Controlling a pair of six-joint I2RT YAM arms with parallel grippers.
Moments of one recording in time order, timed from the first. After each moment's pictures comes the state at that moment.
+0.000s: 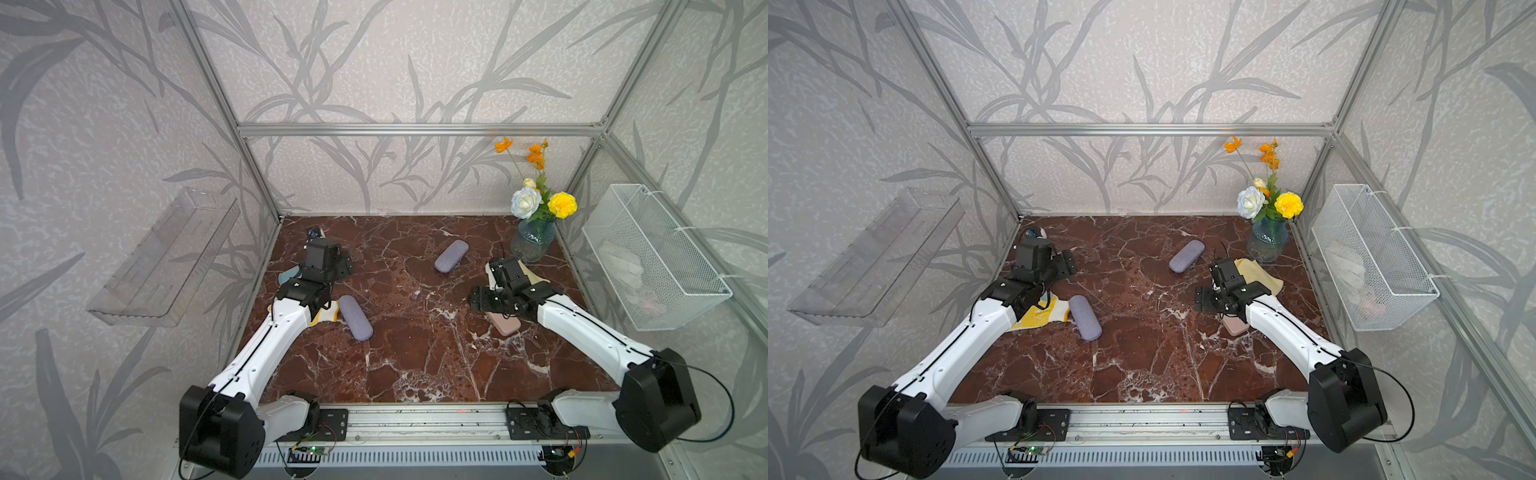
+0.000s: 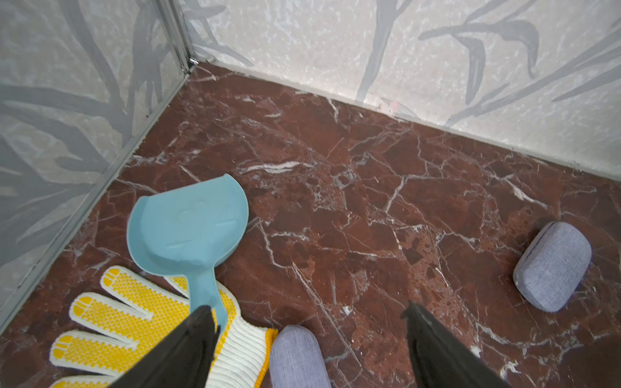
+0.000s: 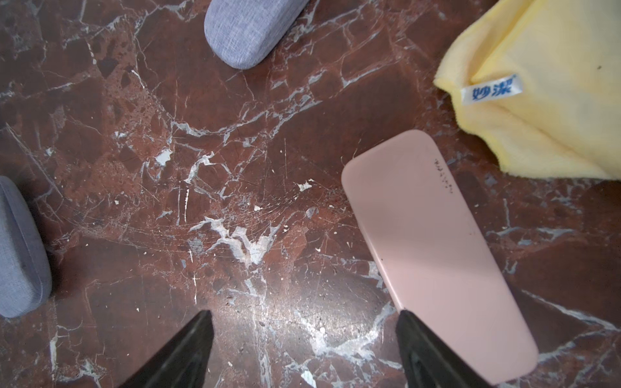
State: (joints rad) left arm -0.28 1.23 0.98 -0.45 -0.32 -0.43; right arm 0.44 1.35 0.93 -0.63 0.00 0.46
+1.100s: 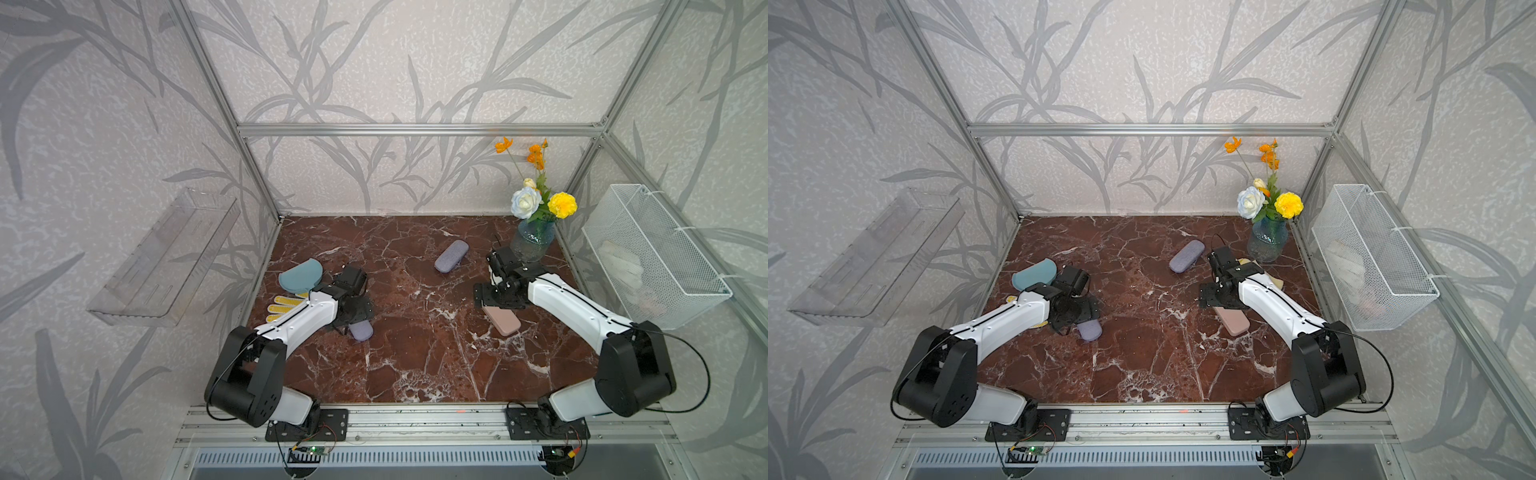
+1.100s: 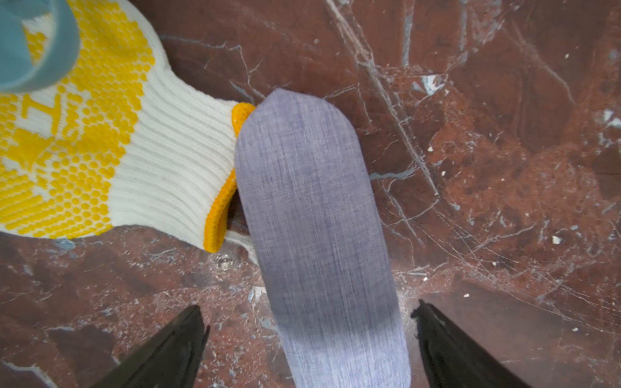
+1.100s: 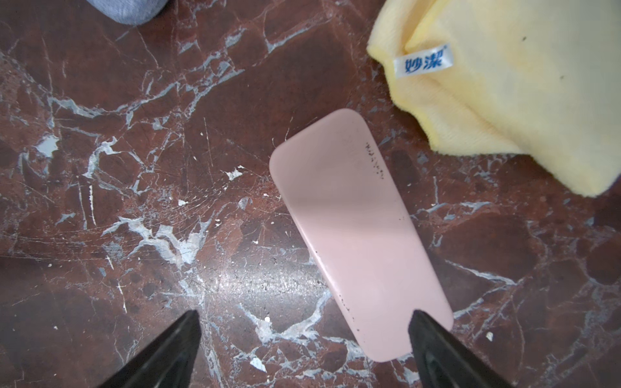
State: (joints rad) left arm -0.37 1.45 0.83 -0.66 -0.14 -0.67; right arm 0.36 1.50 1.06 -0.83 0.06 0.43
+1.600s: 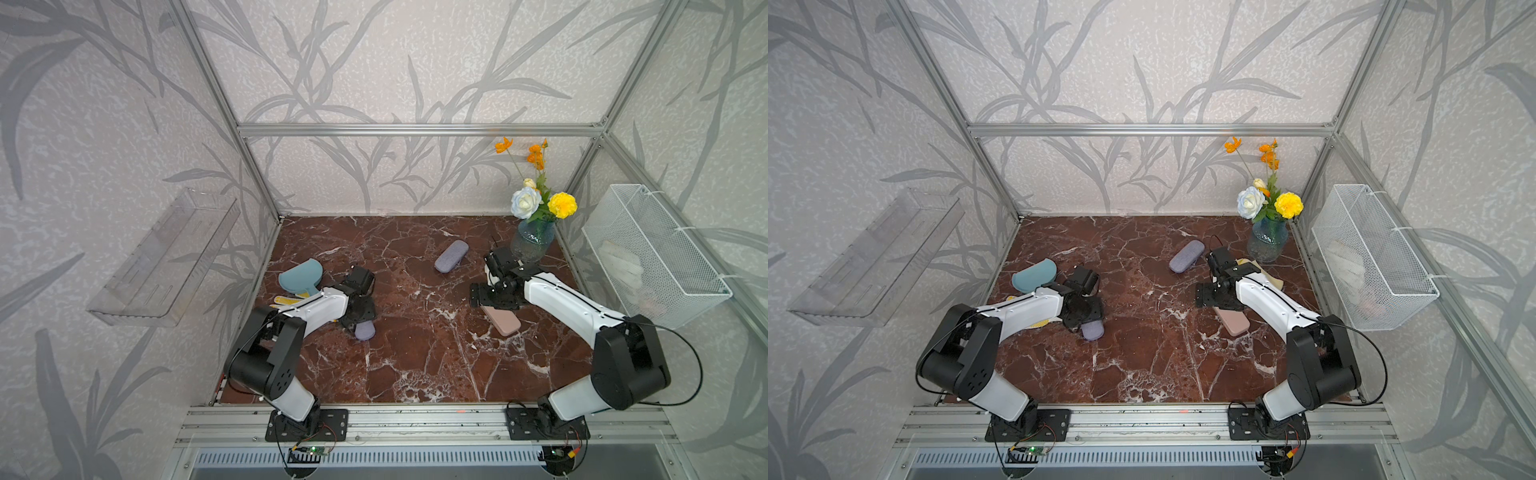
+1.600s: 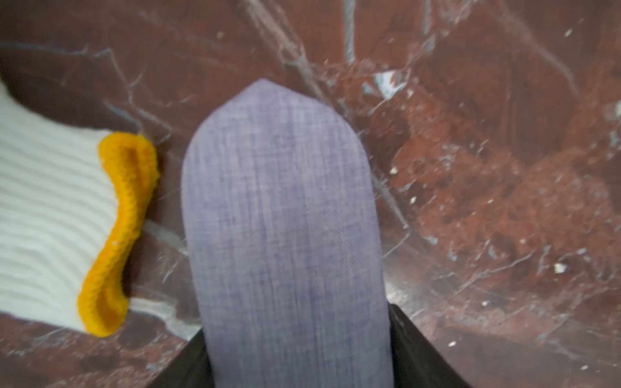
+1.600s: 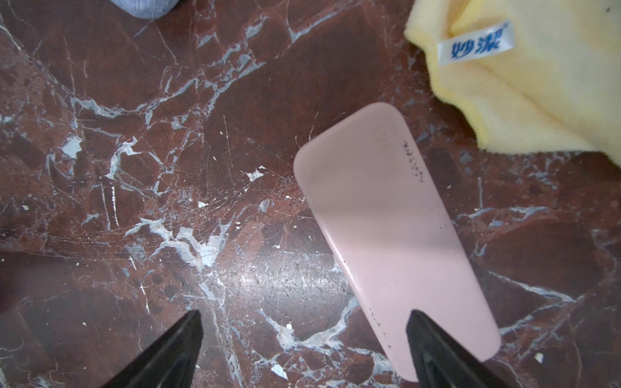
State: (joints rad) left arm -0.39 1.63 0.89 -0.53 -0.07 -0.61; right arm 0.36 1.52 1.05 -0.78 -0.01 0.45
